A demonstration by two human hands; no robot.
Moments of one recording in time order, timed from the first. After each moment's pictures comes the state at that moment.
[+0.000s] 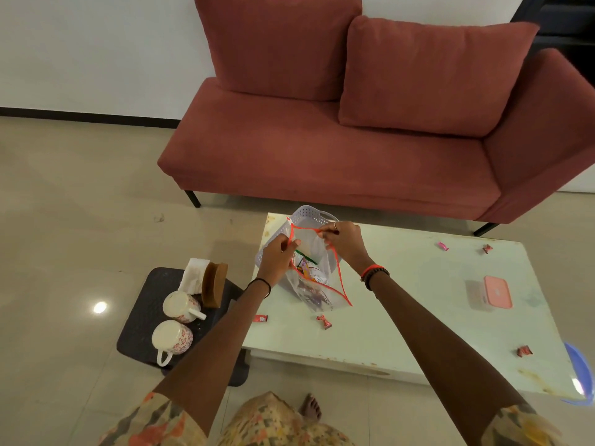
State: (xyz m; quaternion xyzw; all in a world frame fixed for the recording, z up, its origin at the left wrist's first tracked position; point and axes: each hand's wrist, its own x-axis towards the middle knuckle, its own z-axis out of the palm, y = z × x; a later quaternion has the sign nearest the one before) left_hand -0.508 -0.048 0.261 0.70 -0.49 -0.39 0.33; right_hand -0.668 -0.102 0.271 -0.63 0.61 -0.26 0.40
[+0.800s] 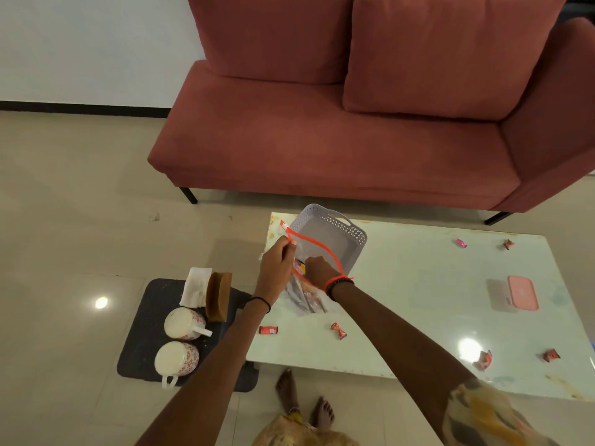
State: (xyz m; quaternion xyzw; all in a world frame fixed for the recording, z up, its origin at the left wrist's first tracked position) left_hand -0.472 -0.081 0.235 0.67 -0.55 -0.35 0.36; right_hand -0.579 -0.116 0.208 -0.72 0.59 0.10 0.34
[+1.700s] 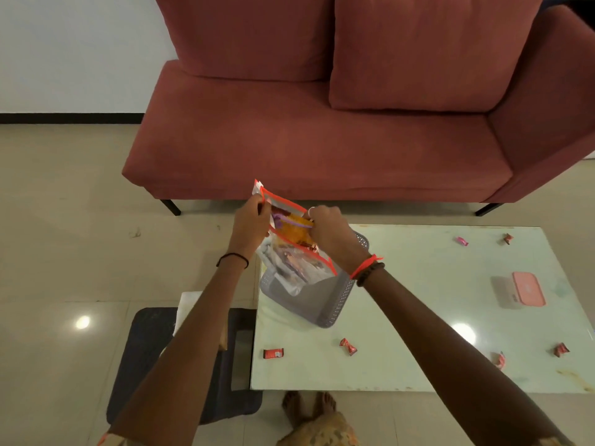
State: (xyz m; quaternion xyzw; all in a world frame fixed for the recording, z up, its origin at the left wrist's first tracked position) left_hand -0.405 -0.209 0.267 0.68 -0.56 -0.34 0.33; right_hand -0.564 -0.193 0.306 -0.74 0.63 -0.08 0.22
